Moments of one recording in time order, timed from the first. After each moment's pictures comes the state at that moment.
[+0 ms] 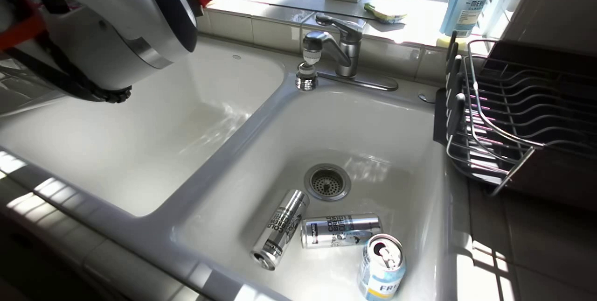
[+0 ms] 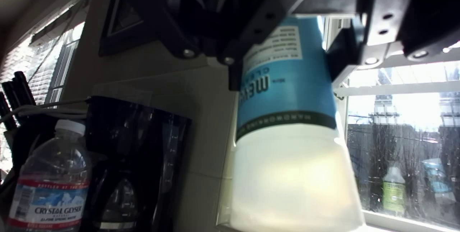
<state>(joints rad) 0.01 0.10 0.02 -2.47 -0.80 4.16 0.21</state>
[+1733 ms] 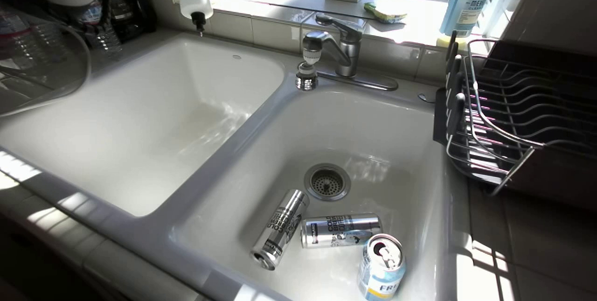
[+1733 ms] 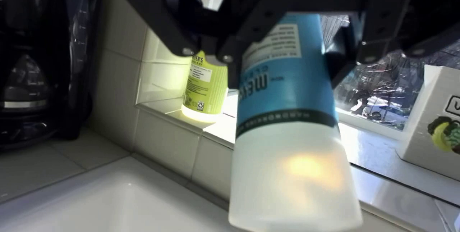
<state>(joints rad) 0.04 -0.11 0.06 -2.40 -0.81 3.37 0.37</state>
